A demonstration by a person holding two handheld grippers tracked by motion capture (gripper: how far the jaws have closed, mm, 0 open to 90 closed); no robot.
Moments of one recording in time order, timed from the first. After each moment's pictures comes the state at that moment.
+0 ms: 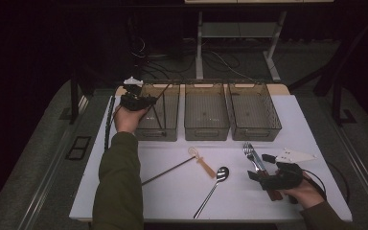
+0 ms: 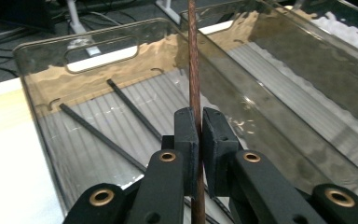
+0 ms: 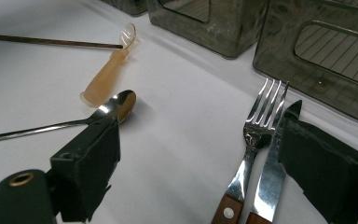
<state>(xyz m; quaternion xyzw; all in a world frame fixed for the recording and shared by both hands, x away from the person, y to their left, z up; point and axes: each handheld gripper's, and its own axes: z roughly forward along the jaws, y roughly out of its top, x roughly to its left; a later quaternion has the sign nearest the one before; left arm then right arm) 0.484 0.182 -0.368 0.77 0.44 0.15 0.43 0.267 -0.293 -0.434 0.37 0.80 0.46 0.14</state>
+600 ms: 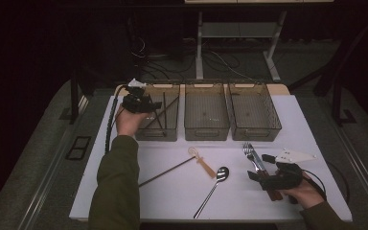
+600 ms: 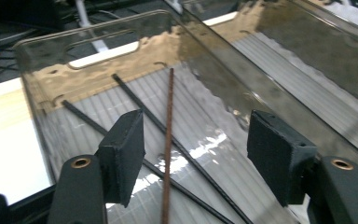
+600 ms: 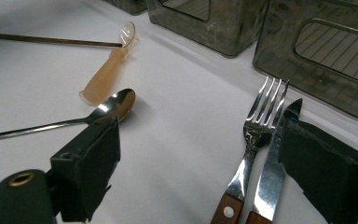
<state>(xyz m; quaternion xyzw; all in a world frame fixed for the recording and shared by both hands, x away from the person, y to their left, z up) 0.474 0.172 -0.369 0.79 0.42 0.16 0.42 0.267 -0.293 -0.435 0.37 0.80 0.46 0.14</state>
